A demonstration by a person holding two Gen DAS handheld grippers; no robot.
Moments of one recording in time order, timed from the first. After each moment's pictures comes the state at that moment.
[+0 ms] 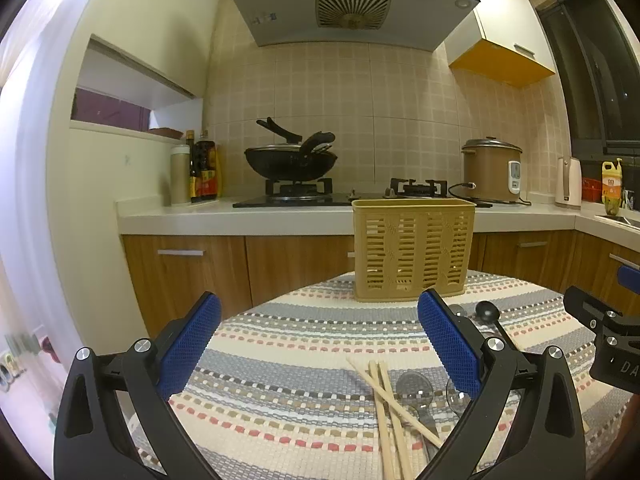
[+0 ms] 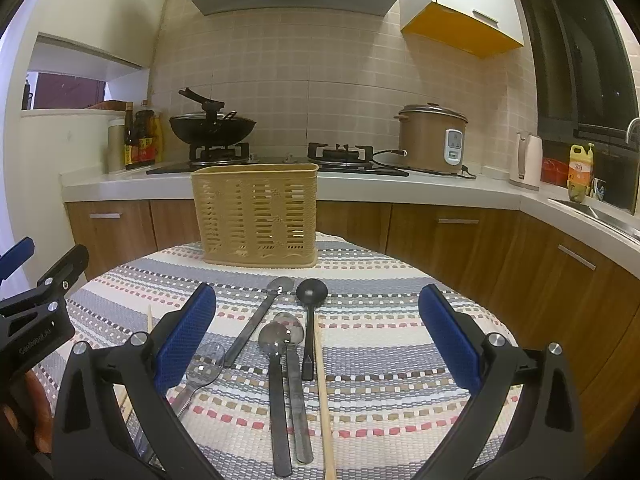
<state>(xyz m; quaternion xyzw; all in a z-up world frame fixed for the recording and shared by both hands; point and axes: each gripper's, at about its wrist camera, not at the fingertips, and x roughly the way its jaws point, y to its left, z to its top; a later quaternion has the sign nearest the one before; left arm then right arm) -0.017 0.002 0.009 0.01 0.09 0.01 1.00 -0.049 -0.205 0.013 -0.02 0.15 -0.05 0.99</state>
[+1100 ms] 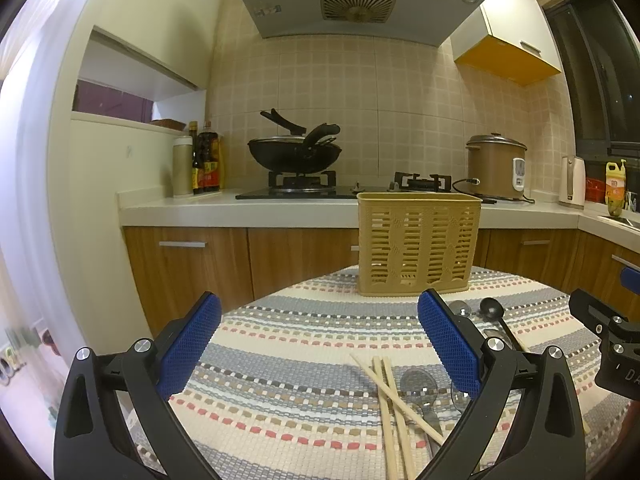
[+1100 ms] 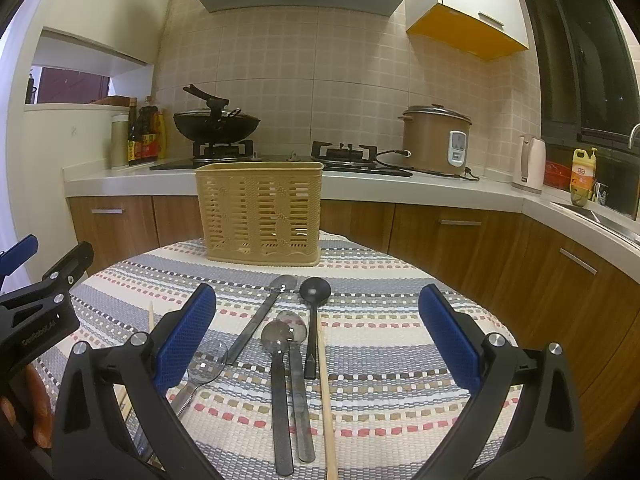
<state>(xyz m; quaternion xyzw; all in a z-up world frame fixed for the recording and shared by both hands) -0.012 0.007 0.005 0.00 0.10 0.01 0.99 -0.047 -0.202 0.011 -0.03 0.15 -0.05 0.99</state>
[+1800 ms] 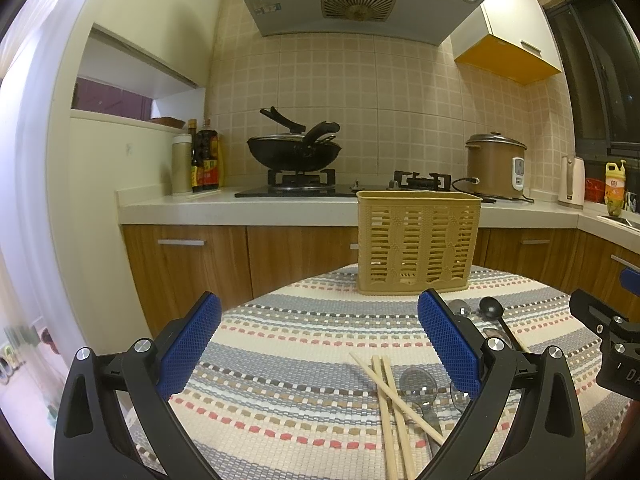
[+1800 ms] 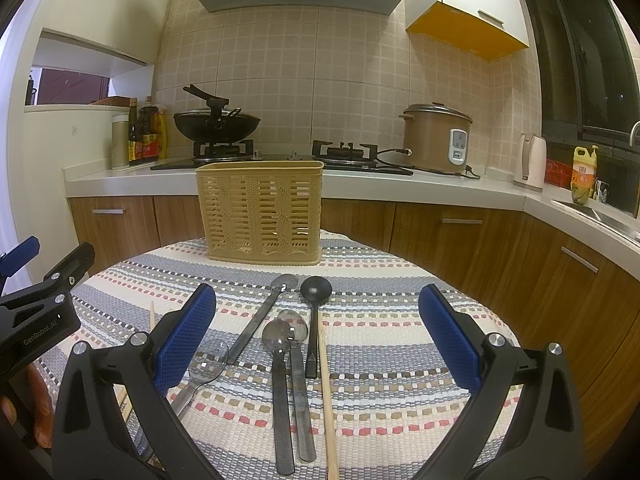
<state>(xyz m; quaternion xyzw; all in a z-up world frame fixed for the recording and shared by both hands) -0.012 0.007 0.003 0.00 0.10 0.01 0.99 -0.047 -0.202 0.010 -0.03 0.15 -0.05 0.99</state>
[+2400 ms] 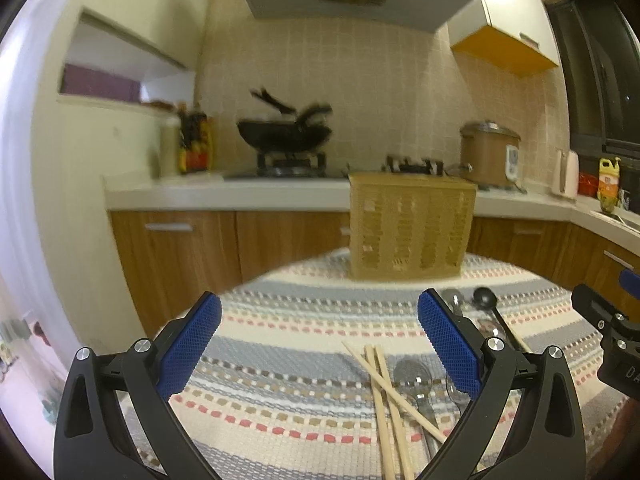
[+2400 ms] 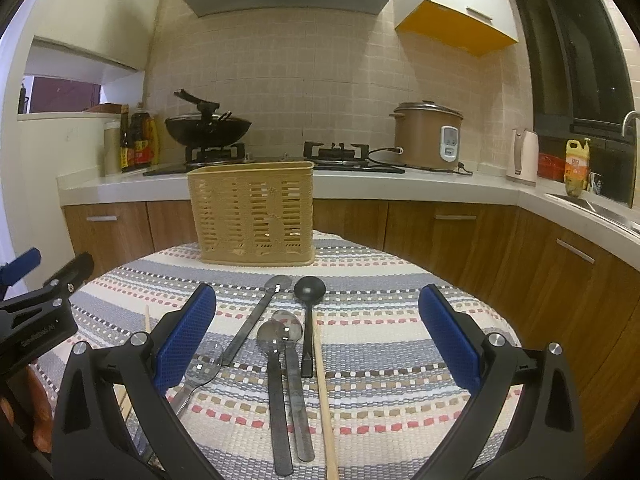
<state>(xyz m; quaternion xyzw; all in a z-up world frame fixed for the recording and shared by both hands) 0.007 0.010 0.001 -0.01 0.16 -0.02 0.99 -0.044 -0.206 0.008 -0.02 0.16 -0.06 0.98</state>
